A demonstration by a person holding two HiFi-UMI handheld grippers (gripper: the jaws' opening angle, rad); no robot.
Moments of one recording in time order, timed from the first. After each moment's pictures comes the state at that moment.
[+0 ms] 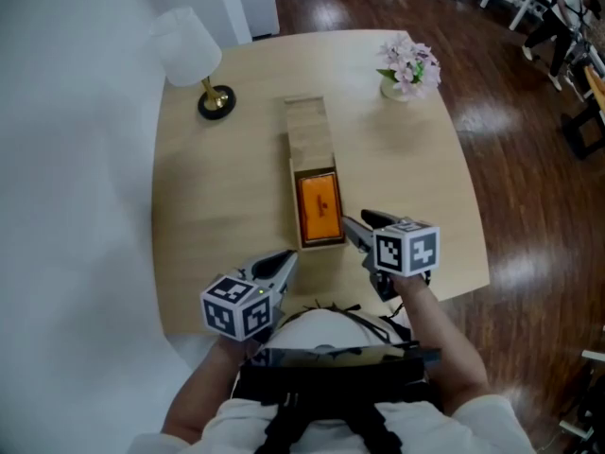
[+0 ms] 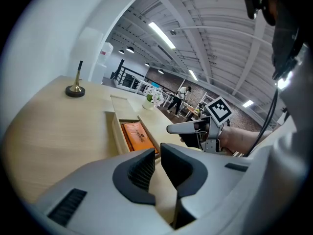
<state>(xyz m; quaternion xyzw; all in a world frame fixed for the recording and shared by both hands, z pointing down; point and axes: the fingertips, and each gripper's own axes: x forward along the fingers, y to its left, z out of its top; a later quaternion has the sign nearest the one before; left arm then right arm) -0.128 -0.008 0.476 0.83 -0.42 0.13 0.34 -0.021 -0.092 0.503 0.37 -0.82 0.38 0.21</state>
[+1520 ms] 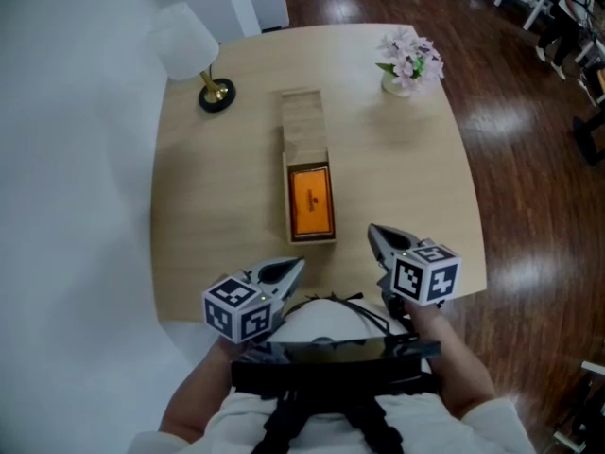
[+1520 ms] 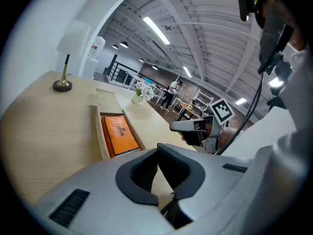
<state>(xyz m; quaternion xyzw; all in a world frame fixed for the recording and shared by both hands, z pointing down) -0.076 0.011 0.474 0.85 -0.38 0.14 0.35 0.041 -0.065 0.489 0.38 -0.83 0.37 0.18</state>
